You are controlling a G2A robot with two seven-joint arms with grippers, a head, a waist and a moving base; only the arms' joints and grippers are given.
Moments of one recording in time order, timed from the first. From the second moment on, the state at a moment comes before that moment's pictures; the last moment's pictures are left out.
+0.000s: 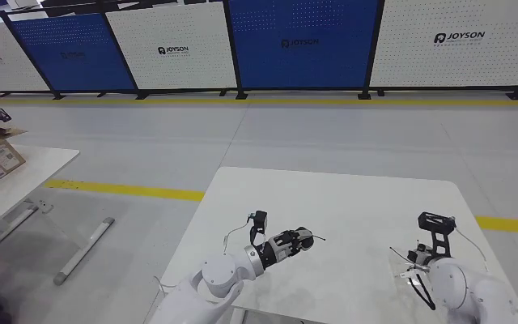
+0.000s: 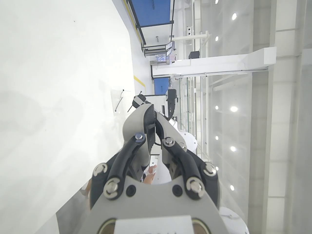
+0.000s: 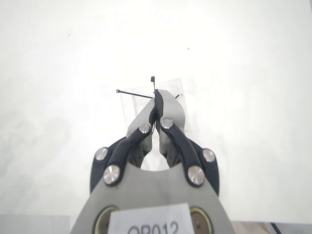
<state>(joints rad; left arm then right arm) 1.43 -1.16 -1.10 -1.71 -0.40 0.04 -0.41 -1.43 -1.32 1.51 -1.86 -1.31 0.24 1.14</state>
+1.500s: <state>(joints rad) 1.43 -1.16 -1.10 -1.71 -0.40 0.04 -0.41 -1.63 -1.35 1.55 -1.92 -0.90 0.18 0.36</state>
